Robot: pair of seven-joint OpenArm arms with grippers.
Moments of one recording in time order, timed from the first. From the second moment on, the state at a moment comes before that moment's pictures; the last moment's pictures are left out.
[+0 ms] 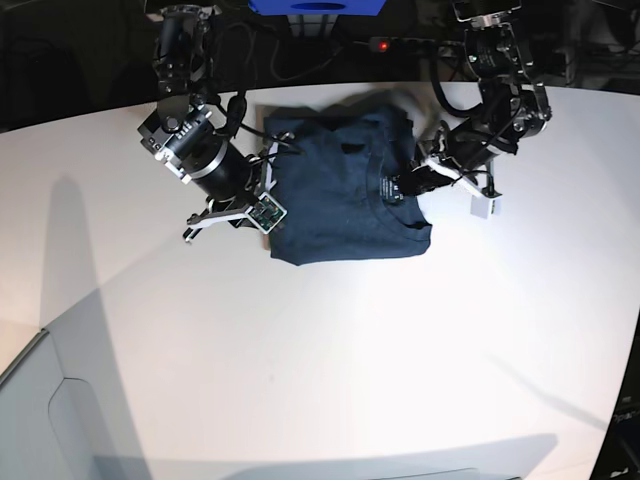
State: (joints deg) left arm 13.9 -2.8 -21.8 101.3 -46.6 -16.5 64.9; right arm -13.8 -5.6 -1.1 114.9 -15.8 46.9 -36.8
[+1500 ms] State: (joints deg) left arm 26.3 -0.8 -20.6 107.0 -47.4 -16.7 64.9; right arm -18.9 -3.8 5.4 120.6 -16.3 46.9 -37.0
